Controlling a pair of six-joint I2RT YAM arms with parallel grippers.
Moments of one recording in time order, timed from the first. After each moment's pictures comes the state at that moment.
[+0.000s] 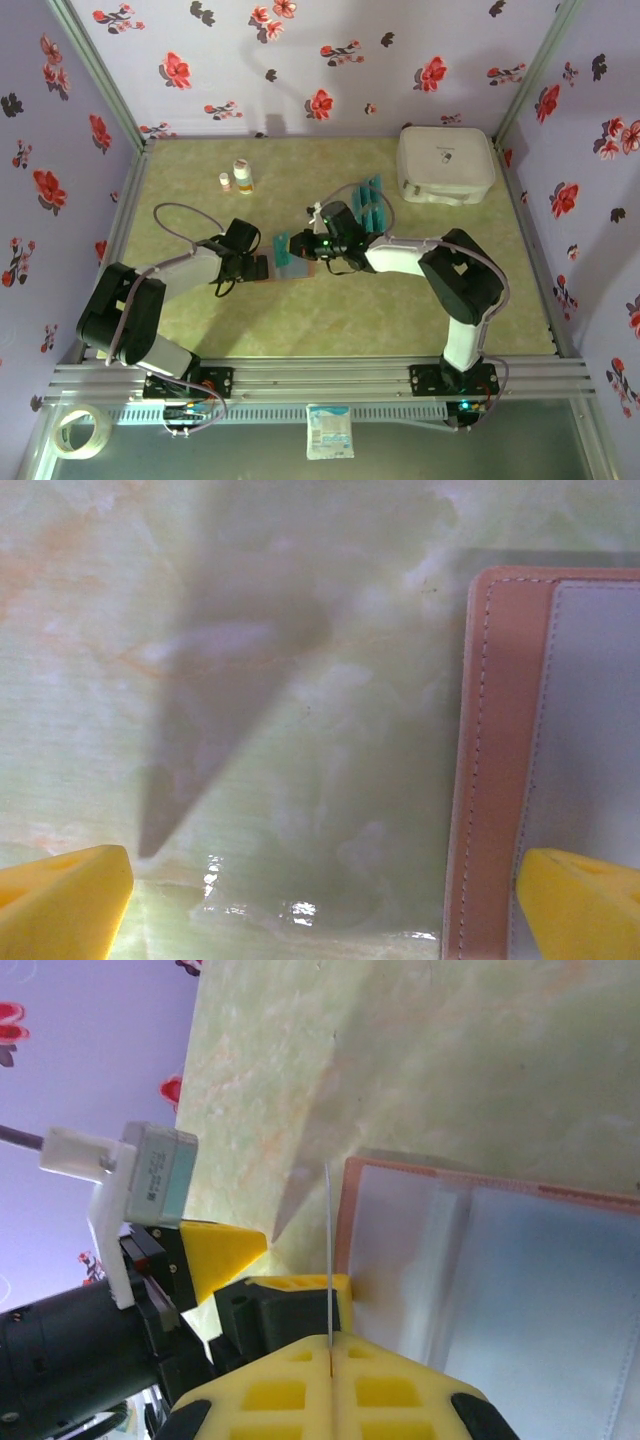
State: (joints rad) left arm -0.49 1.50 0.73 -0.46 -0.20 -0.52; right arm 0.77 1.84 0.99 0.26 -0.47 0.86
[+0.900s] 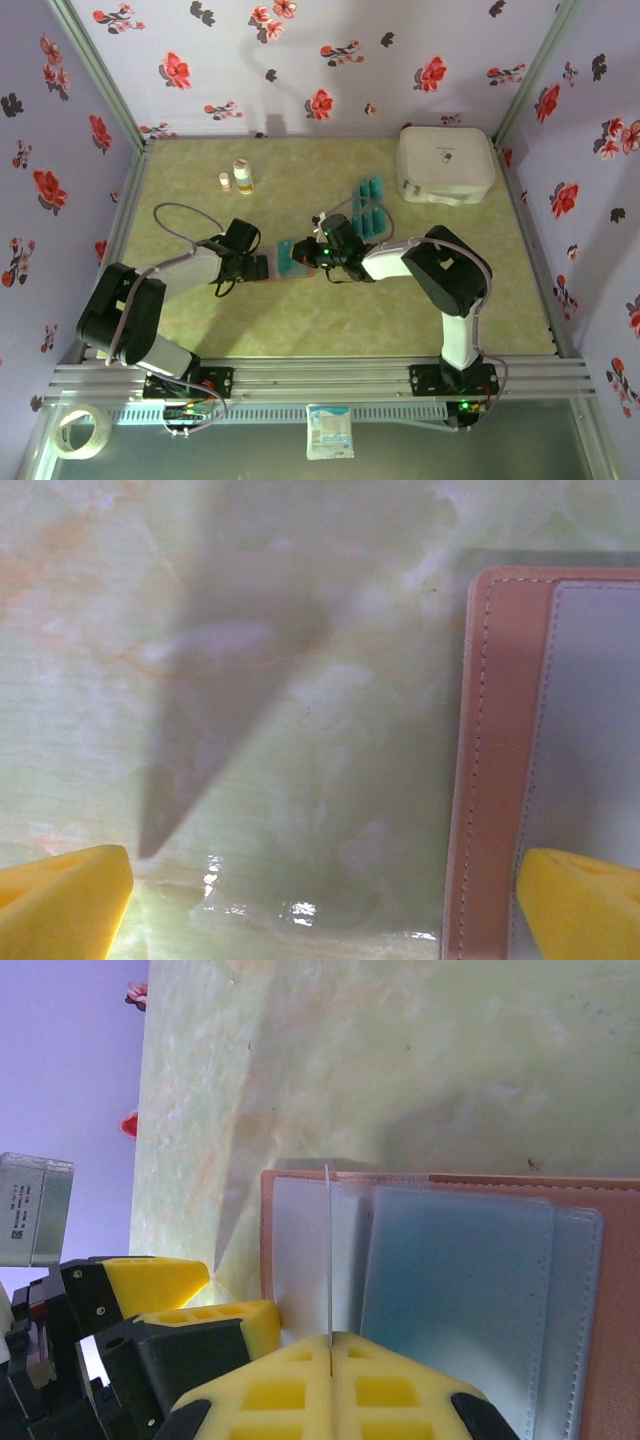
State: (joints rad) left arm -0.49 1.50 0.73 -0.46 -0.20 -0.52; right arm 0.78 1.93 0.91 0.45 -0.40 0.96
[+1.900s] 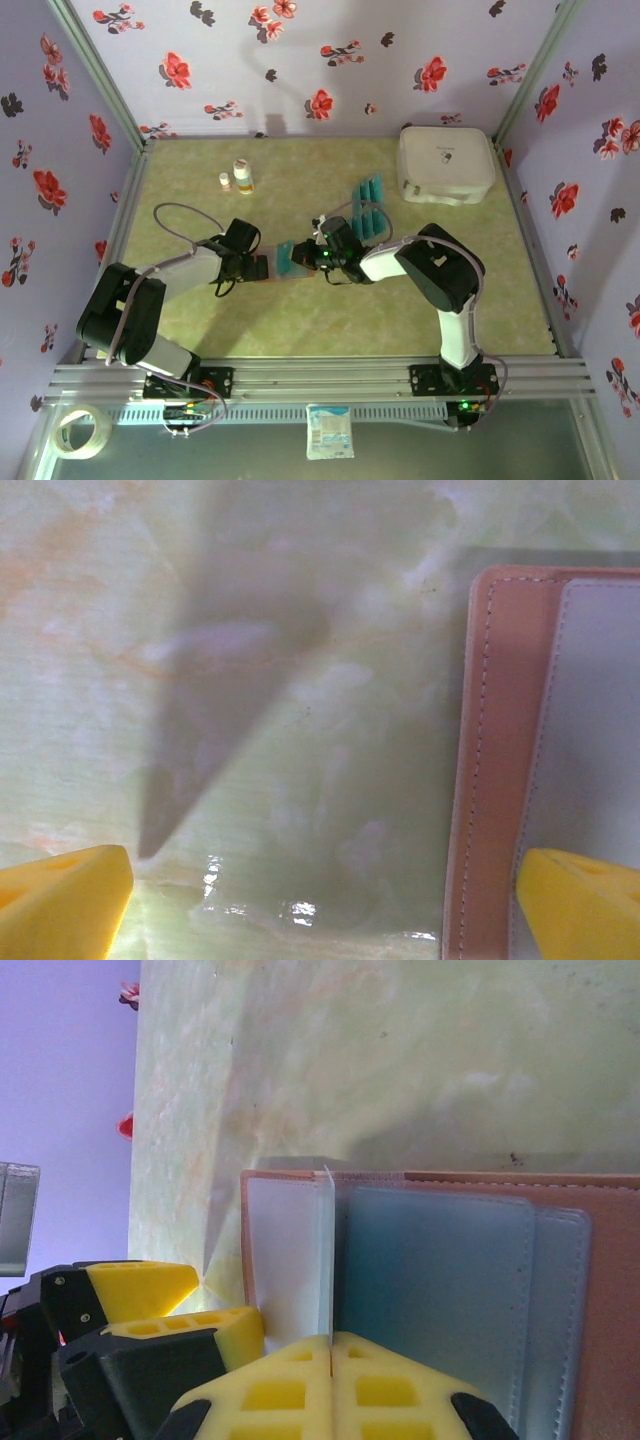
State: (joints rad) left arm -0.49 1.50 0.73 -0.46 -0.20 -0.52; right arm 0.78 1.98 0.91 0.51 -0.41 0.99
